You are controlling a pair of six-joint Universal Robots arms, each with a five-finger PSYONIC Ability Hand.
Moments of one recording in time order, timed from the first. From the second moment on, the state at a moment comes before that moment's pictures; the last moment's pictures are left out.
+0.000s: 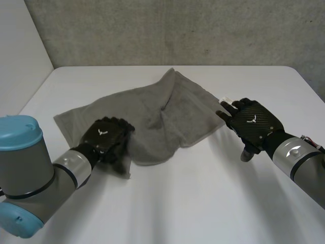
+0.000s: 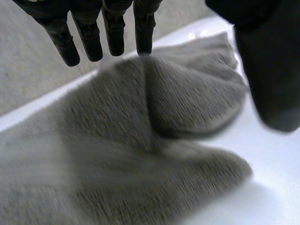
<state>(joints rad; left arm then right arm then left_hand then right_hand) 4.34 -1.91 -1.81 3.37 -1.32 3.37 1.77 -1.35 1.81 -0.18 1.14 2.40 0.27 0.24 0.21 0.22 0.05 0.10 0.09 0.16 0.15 0.06</state>
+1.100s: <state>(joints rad) 4.07 -1.95 -1.79 3.46 -1.82 3.13 2.00 -0.63 1.04 -0.03 1.12 2.93 0.27 0.23 0.21 0.22 0.05 1.21 1.21 0.16 0.15 0.53</state>
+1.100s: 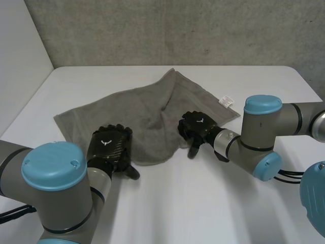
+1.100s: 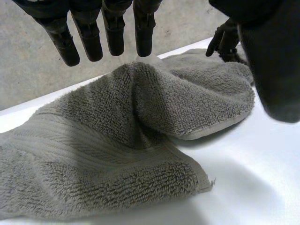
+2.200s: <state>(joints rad) 4.02 -2.03 -1.75 3.50 -1.84 3.13 1.79 -1.47 1.70 -0.05 1.04 3.10 0.27 0.23 0.21 0.22 0.05 1.34 1.33 0.16 0.15 1.13</state>
